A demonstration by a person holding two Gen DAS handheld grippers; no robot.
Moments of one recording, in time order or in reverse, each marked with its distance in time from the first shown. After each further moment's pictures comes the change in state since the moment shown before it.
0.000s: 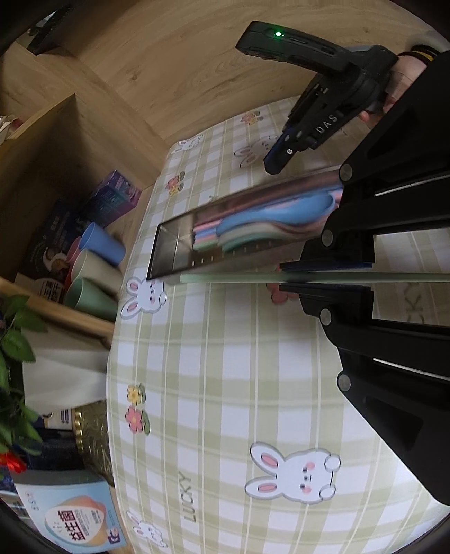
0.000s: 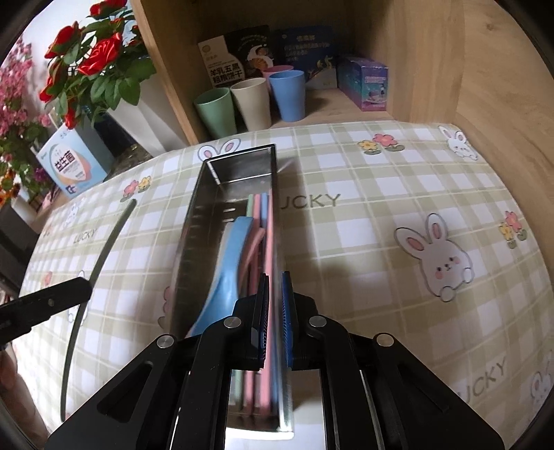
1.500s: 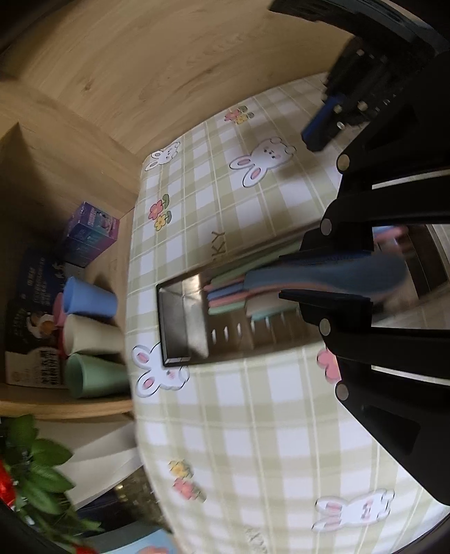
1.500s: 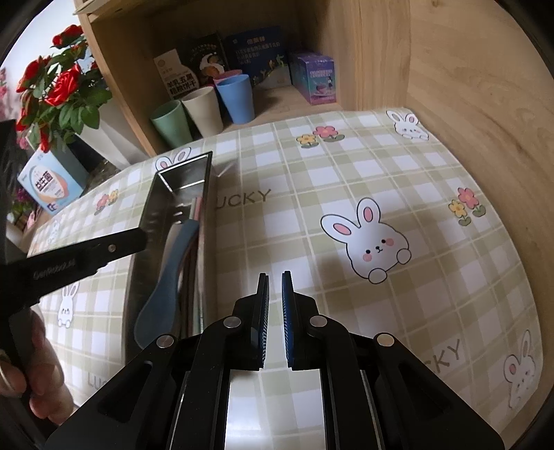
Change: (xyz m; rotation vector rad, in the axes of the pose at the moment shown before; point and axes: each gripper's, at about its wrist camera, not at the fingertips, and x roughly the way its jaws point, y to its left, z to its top) left arm 0.058 -0.080 0.031 0.181 0.039 0.060; right arm -0.029 -0.047 -0.003 0.086 0.006 -0.065
